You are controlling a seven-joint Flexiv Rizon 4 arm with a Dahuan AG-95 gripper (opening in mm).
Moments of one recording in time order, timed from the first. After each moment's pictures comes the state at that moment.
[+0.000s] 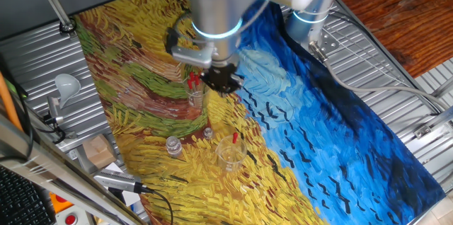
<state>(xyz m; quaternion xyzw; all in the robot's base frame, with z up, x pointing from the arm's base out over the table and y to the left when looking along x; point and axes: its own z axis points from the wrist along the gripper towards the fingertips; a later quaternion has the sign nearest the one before) 0.422 0.152 0.169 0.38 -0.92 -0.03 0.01</state>
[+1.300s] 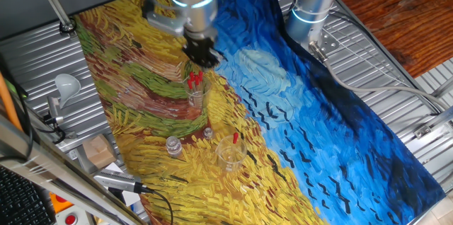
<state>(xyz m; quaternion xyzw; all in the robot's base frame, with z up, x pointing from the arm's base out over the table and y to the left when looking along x) 0.434 0.030 0.173 0.32 -0.95 0.00 0.02</state>
